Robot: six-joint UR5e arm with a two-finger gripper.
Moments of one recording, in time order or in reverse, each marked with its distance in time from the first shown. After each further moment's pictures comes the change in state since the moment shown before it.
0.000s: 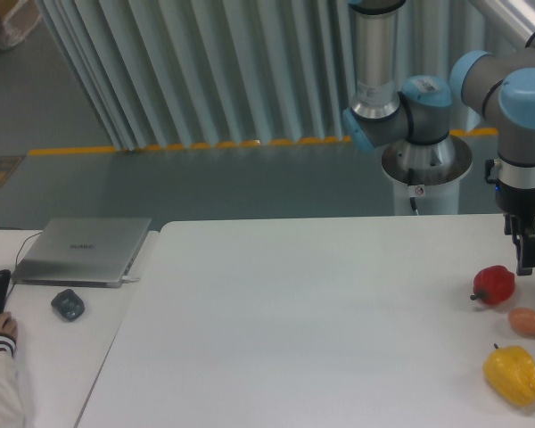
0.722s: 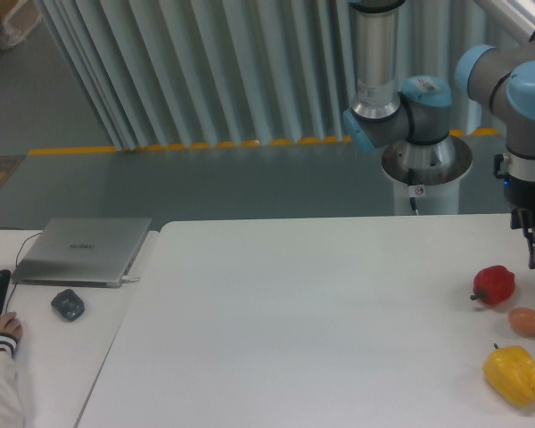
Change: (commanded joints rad) arm 0.035 0.035 -0.044 -0.008 0.009 -0.153
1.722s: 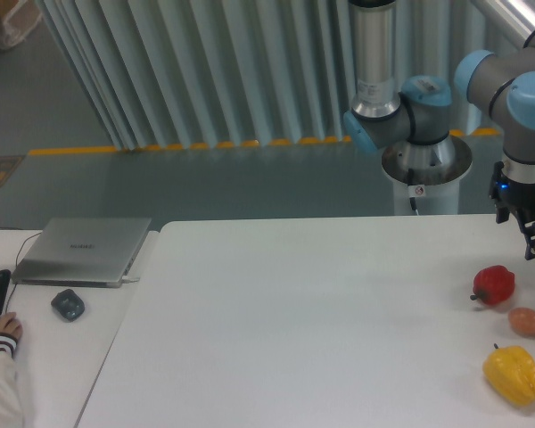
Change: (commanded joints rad) arm 0.026 0.043 -0.134 0.008 -0.002 -0.181
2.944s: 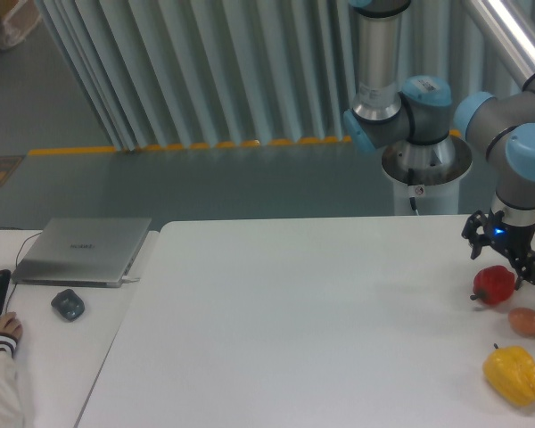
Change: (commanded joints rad) arm -0.009 -0.103 -0.025 0.089 -0.084 -0.370
